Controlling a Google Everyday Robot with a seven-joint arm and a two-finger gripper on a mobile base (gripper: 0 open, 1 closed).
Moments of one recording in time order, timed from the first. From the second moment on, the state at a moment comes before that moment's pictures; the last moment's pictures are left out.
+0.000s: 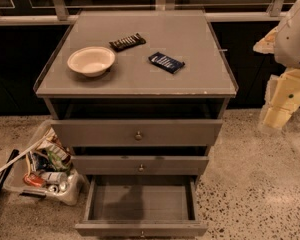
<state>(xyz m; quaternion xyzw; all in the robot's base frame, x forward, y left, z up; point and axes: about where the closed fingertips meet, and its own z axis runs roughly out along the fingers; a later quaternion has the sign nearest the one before) 0.438 -0.217 0.976 -0.60 0.78 -0.03 0.16</state>
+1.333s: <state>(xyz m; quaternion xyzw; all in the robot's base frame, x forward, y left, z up) 0.425 -0.226 0.872 -0.60 0.78 0.02 0.16</state>
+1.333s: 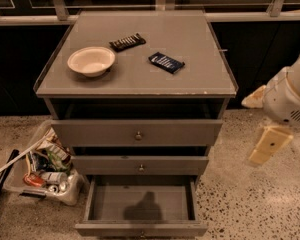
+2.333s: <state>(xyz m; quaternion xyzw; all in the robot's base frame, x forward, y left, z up) 0.405 -0.232 0.824 -0.60 0.78 0.05 0.15</state>
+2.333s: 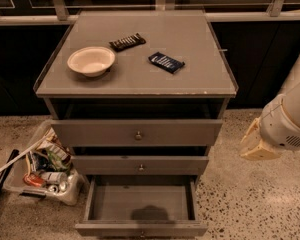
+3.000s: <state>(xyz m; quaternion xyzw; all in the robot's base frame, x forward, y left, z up) 0.394 -0.207 0.741 -0.58 0.79 0.09 0.15</state>
